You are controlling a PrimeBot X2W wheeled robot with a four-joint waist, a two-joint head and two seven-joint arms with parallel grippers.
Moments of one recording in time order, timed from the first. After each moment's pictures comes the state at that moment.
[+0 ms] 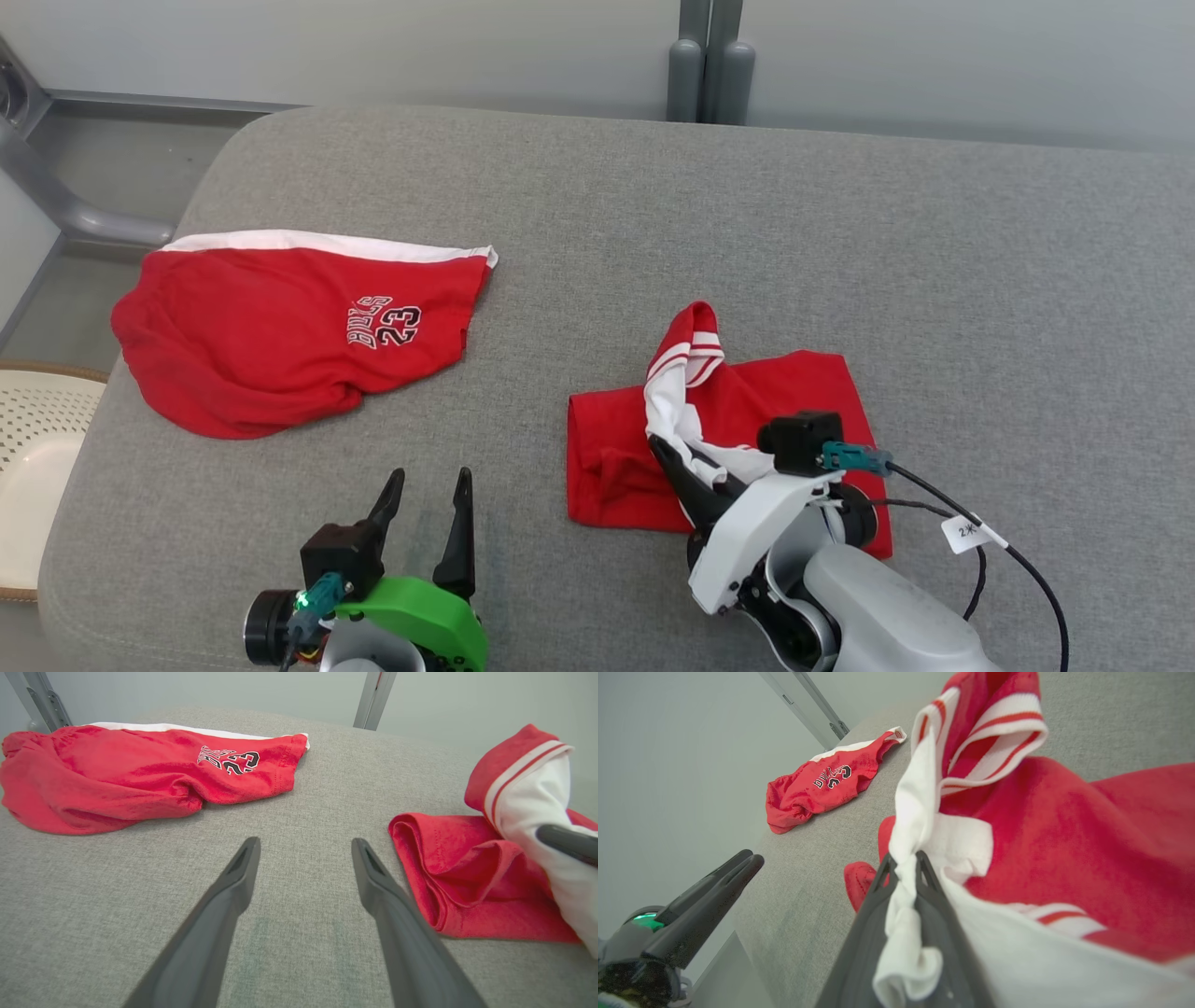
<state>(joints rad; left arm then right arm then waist) -0.14 0.05 -0.29 0.47 -0.33 0.00 -0.26 -0.44 -0.08 0.70 0.60 0.80 0.13 -0.16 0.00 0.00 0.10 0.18</state>
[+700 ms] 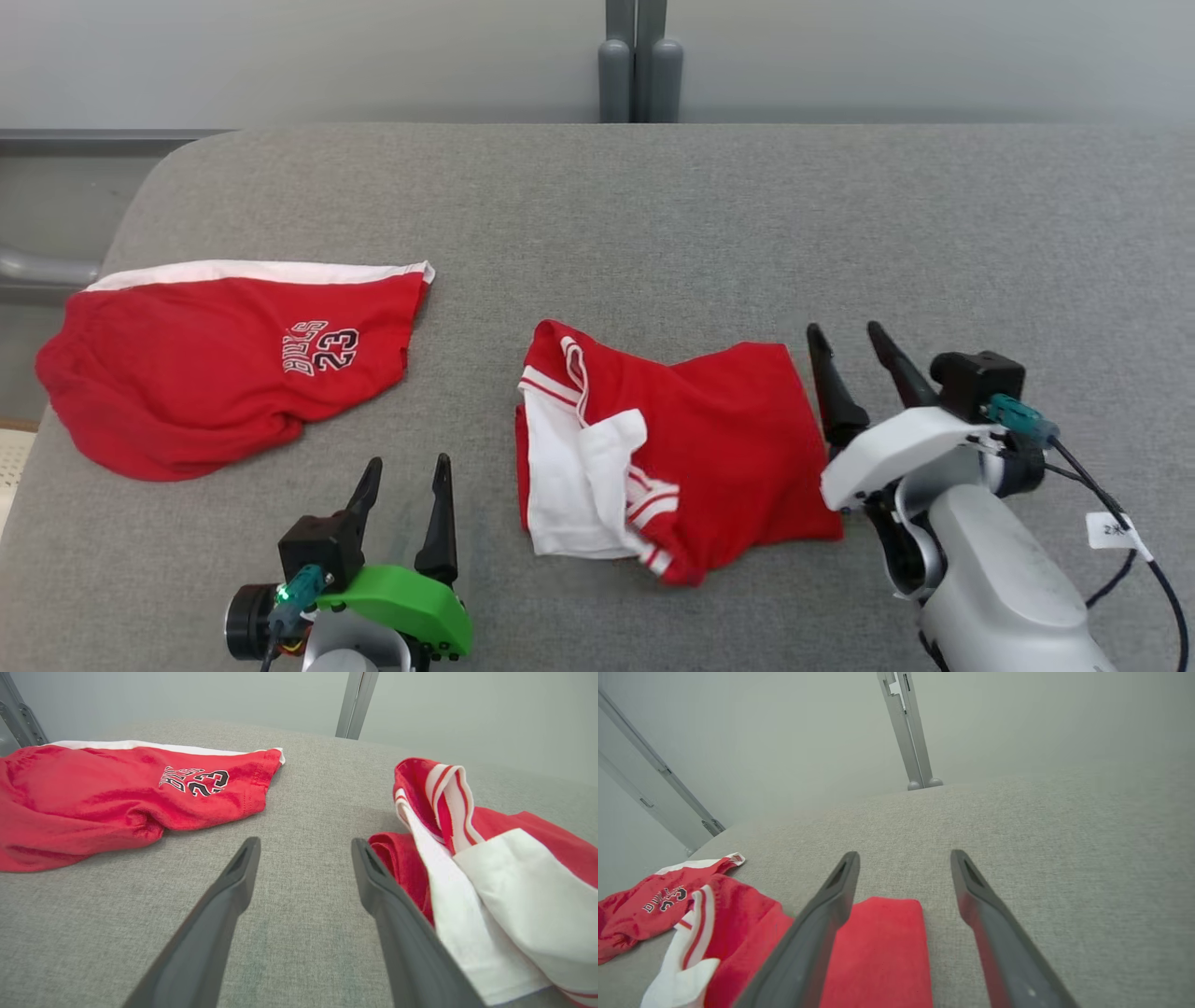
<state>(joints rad) -0.15 0.05 -0.25 0.46 -0.33 0.01 -0.26 -0.43 -0.05 0.20 0.63 0.40 0.13 -0.26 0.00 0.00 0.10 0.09</state>
